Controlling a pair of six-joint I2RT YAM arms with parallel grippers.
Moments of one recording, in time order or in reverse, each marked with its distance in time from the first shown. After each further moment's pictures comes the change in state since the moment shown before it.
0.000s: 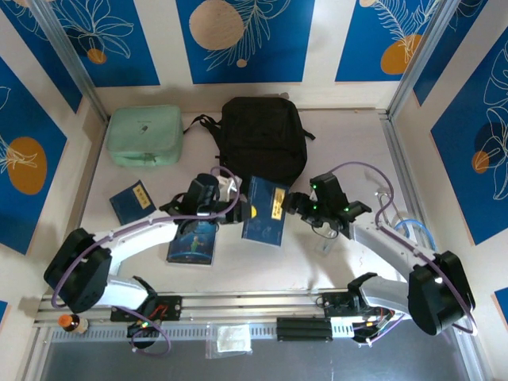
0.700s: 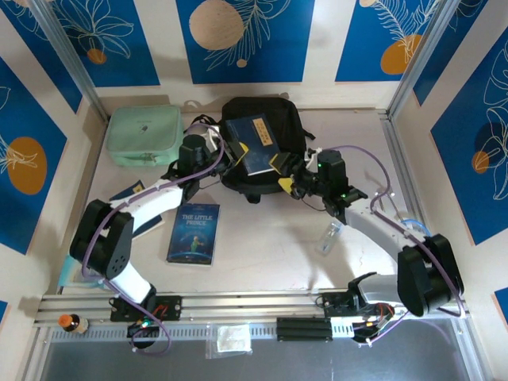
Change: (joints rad) left arm 0.202 0.265 0.239 0.381 -0.112 -0.443; right arm -0.033 0.156 0.093 0.519 -0.243 0.420
